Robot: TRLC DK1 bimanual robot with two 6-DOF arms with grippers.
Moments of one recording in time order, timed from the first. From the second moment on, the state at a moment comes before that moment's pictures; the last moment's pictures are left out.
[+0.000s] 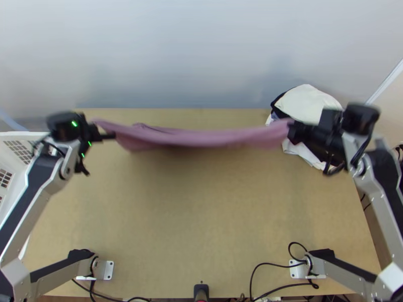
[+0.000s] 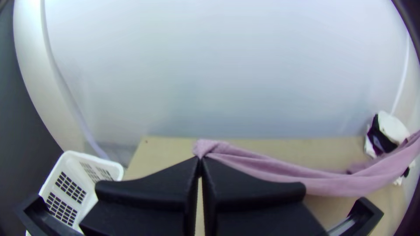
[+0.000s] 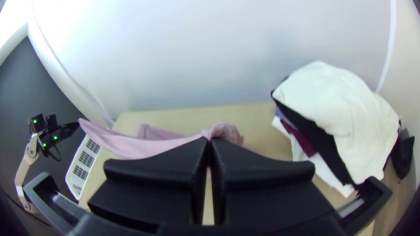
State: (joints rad) left arm -0.13 1.23 1.23 -0.39 -0.31 -0.05; right arm 0.12 1.24 1.40 -0.64 -0.31 0.27
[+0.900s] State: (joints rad) left arm -0.08 1.29 1.83 -0.13 -0.37 -0.06; right arm 0.10 1.48 2.24 -0.48 -0.15 0.18
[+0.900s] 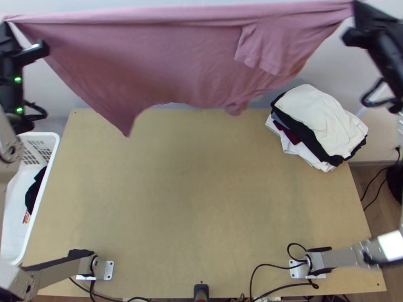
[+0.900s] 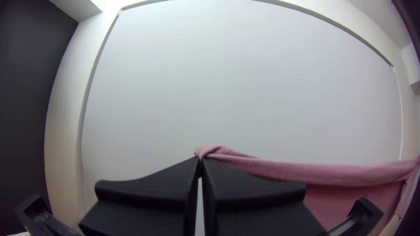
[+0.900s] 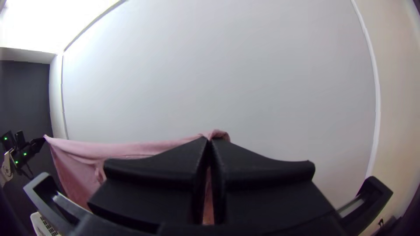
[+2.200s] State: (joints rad) left arm -0.10 0.04 0.48 -0.37 -0.27 -0.21; right arm 0.16 0.46 0.81 -0.57 -0.15 0.24
